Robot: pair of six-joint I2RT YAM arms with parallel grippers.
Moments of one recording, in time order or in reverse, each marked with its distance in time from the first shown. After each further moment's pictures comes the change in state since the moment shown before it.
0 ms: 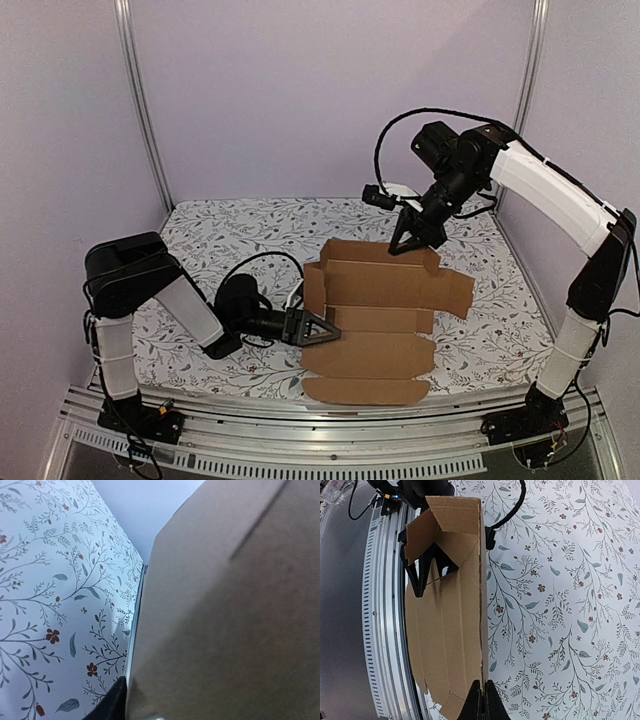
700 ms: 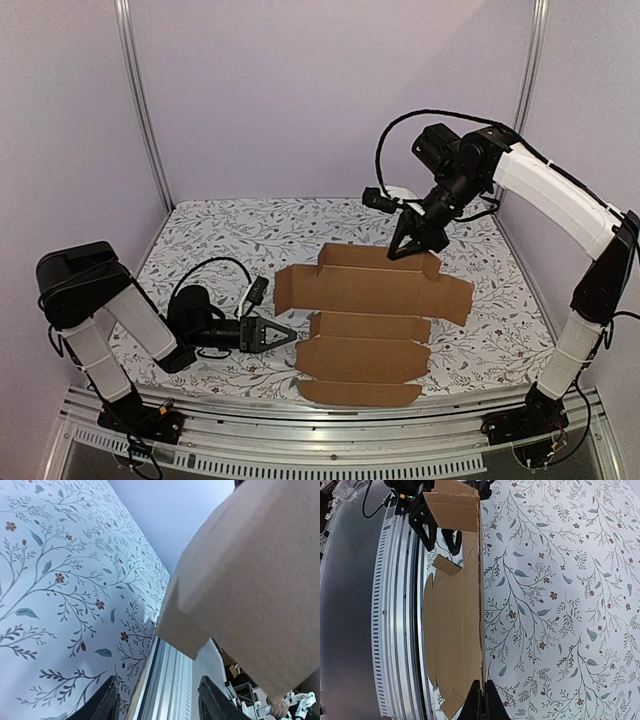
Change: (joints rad) left arm 0.099 -0.282 -0.364 0.007 -0.101 0.115; right arm 0.010 -0.028 -0.035 0.001 -0.043 -0.027
